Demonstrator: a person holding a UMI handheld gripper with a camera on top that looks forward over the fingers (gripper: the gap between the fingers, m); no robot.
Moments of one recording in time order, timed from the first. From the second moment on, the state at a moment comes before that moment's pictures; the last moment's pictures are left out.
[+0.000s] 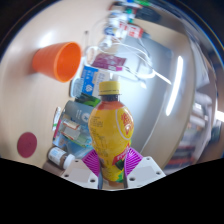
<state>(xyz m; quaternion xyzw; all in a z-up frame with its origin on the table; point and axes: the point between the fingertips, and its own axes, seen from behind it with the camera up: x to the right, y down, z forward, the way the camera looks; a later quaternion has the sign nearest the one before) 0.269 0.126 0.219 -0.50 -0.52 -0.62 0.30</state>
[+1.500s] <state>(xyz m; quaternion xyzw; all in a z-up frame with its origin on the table) 0.328 0.081 0.055 -0.79 0.02 0.00 0.62</state>
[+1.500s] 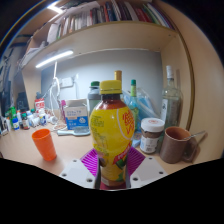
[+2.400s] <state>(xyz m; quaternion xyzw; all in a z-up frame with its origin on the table) 0.231 -0.187 0.199 -0.85 0.09 0.00 0.53</state>
